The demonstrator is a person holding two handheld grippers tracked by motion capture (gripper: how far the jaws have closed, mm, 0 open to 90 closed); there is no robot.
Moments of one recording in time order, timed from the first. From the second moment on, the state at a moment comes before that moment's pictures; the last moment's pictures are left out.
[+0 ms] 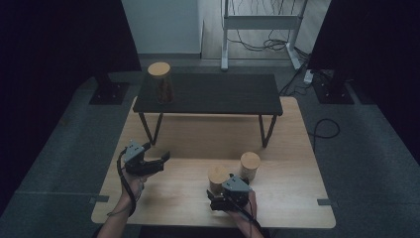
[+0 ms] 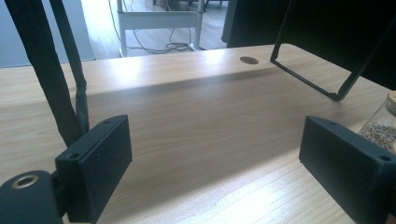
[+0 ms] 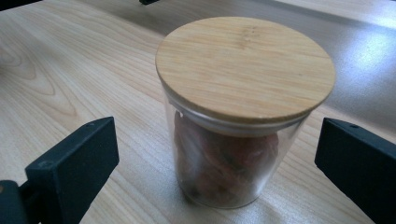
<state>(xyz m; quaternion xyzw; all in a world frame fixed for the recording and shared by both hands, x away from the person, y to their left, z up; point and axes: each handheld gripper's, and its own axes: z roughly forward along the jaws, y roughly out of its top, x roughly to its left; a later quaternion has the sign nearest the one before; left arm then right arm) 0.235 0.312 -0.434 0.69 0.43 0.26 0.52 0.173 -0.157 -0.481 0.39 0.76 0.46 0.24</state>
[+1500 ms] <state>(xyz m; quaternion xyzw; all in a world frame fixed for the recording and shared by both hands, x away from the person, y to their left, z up) 0.237 0.311 -0.437 0.69 0.43 0.26 0.52 0.196 -0.145 -0.488 0.38 0.77 0.46 0.24</state>
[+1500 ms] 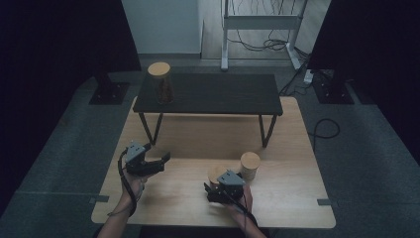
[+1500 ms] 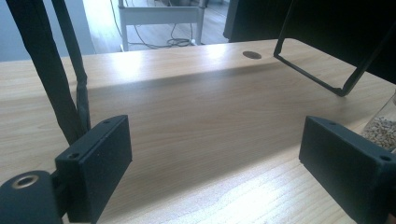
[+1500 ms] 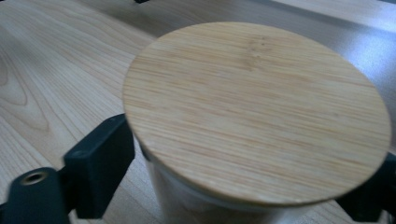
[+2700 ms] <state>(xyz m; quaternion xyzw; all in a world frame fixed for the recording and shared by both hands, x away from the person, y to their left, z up) 0.235 0.312 -0.436 0.69 0.44 0.26 0.52 0.191 -0.149 -0.484 0.38 0.76 0.47 0.26</state>
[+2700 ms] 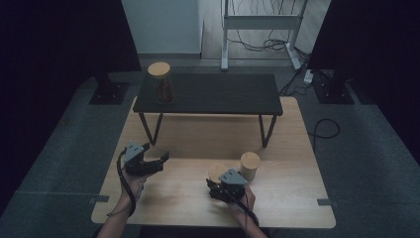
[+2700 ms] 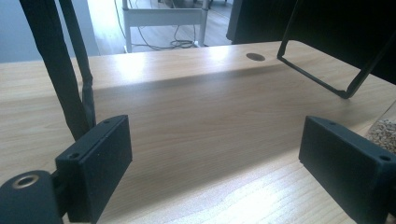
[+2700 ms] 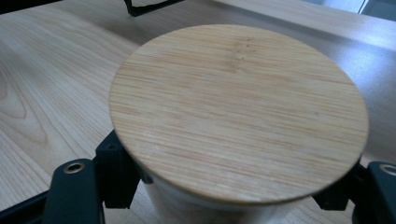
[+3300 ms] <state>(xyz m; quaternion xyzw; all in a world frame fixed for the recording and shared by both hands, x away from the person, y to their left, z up) 0.232 0.312 -0.435 0.69 0.44 0.26 0.52 0.177 -0.156 -0.478 0.37 0.75 0.48 0.27</state>
